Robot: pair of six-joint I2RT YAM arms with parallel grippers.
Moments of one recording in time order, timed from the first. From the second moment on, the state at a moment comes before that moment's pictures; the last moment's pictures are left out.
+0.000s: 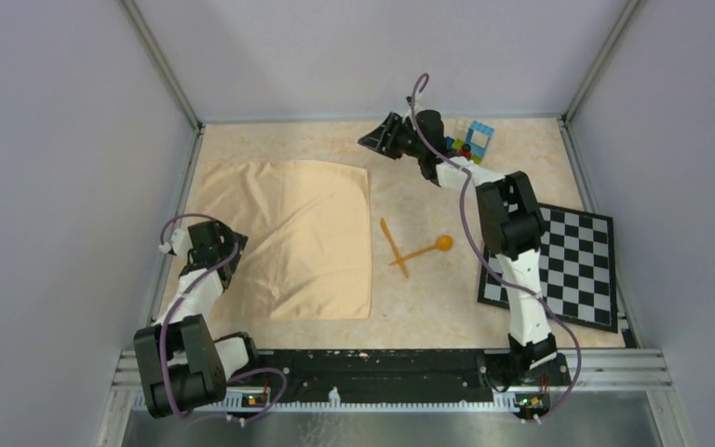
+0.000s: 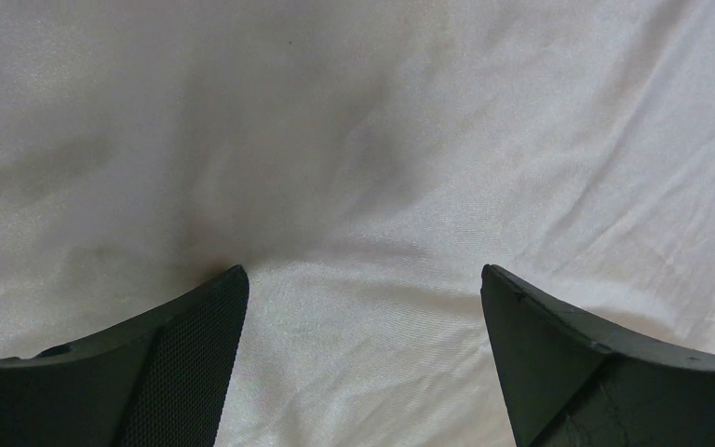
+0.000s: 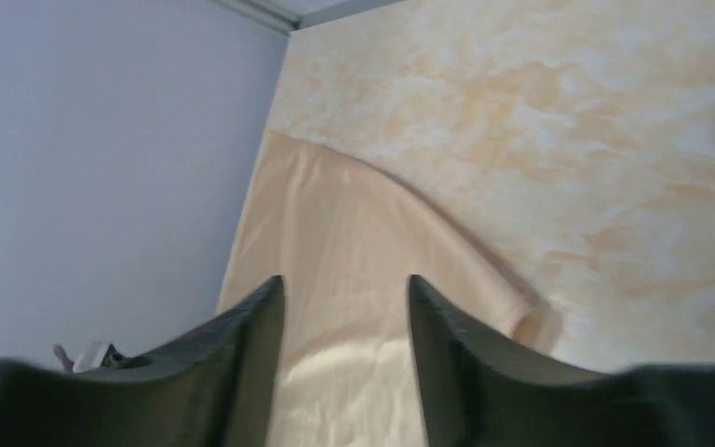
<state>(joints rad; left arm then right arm) 0.26 1.13 0.45 -0.15 -0.15 -0.95 0.43 2.22 1.63 0.43 -0.47 0.85</state>
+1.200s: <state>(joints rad) 0.27 1.29 0.56 -0.09 -0.02 -0.68 0.41 2.82 2.22 0.74 -0.61 1.11</state>
